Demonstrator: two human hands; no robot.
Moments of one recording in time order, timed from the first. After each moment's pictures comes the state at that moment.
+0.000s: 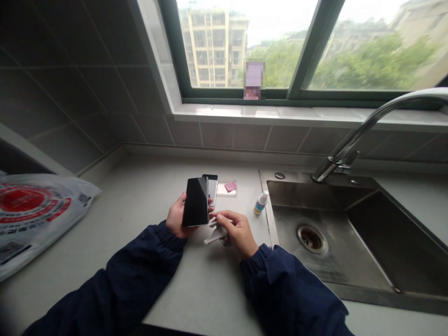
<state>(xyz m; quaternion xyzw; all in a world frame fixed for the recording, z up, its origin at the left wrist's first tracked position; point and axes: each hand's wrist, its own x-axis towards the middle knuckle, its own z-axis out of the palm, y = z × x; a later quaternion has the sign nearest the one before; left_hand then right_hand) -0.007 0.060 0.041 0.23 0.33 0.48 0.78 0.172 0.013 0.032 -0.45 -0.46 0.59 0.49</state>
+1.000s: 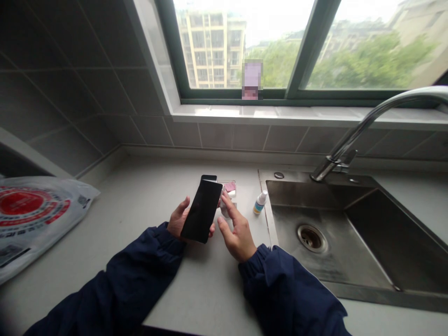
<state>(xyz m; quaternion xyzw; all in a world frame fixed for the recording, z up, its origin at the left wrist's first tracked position) -0.015 0.054 0.034 0.32 0.18 0.31 0.88 0.178 0.013 0.022 -0.38 -0.64 0.38 0.55</state>
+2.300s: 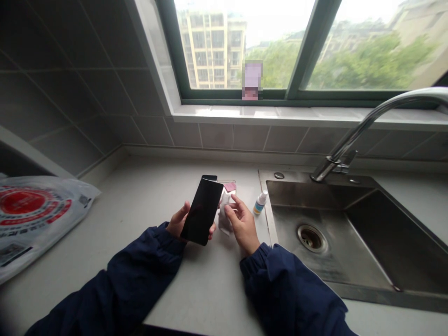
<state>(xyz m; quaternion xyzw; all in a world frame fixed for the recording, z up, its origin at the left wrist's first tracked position) -0.018 0.053 0.026 0.34 0.11 0.28 0.89 0.181 0.031 0.017 -0.47 -0.44 0.50 0.58</state>
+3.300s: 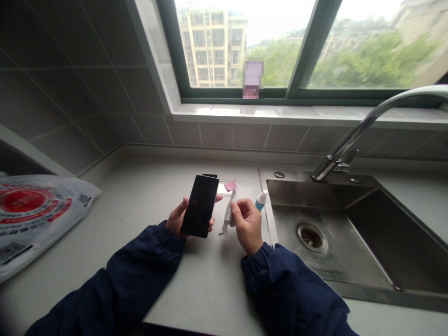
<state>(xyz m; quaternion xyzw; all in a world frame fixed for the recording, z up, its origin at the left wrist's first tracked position) -0.016 0.055 0.037 0.36 0.13 0.35 0.86 0.183 0.022 0.037 -0.47 -0.47 0.40 0.63</state>
